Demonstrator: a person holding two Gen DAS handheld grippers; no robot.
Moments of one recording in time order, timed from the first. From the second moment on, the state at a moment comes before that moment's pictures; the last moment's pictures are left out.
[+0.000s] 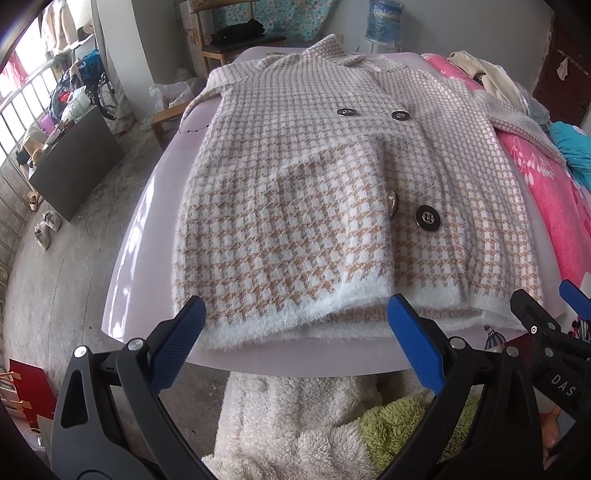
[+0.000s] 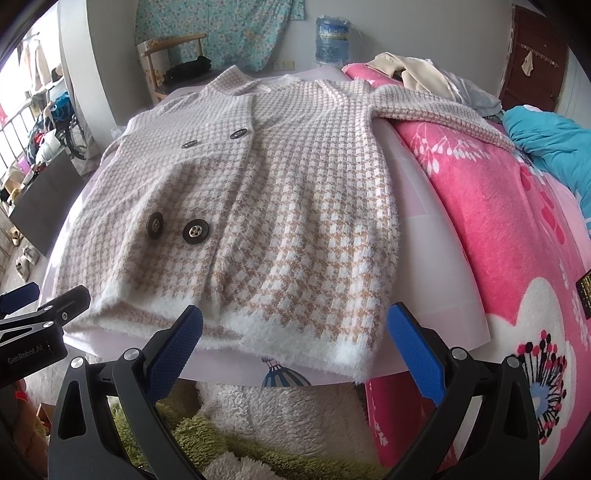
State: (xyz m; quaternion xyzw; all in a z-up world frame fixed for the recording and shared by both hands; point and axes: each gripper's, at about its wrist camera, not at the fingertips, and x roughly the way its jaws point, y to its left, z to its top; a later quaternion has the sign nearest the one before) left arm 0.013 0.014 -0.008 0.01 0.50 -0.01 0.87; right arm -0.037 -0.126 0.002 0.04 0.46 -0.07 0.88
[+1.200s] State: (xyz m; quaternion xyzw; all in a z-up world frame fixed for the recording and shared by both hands) left arm 0.070 0.140 -0.060 -0.11 0.48 0.00 0.87; right arm 0.003 -0.222 -0.042 0.20 0.50 0.03 0.84
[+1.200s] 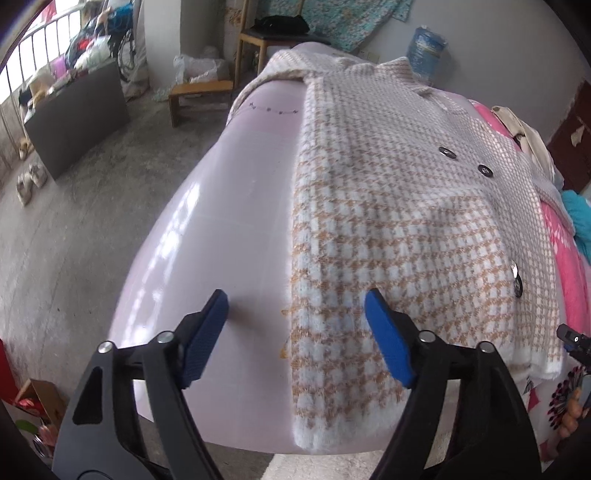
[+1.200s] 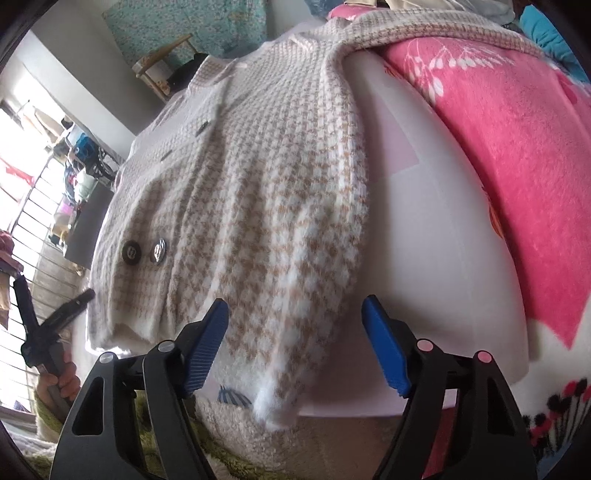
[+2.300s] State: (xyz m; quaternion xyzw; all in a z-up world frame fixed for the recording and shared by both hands) left arm 0.032 0.094 0.040 0.02 0.36 -0.08 0.93; right arm 0.007 -0.203 0.067 0.08 0.41 0.09 0.91
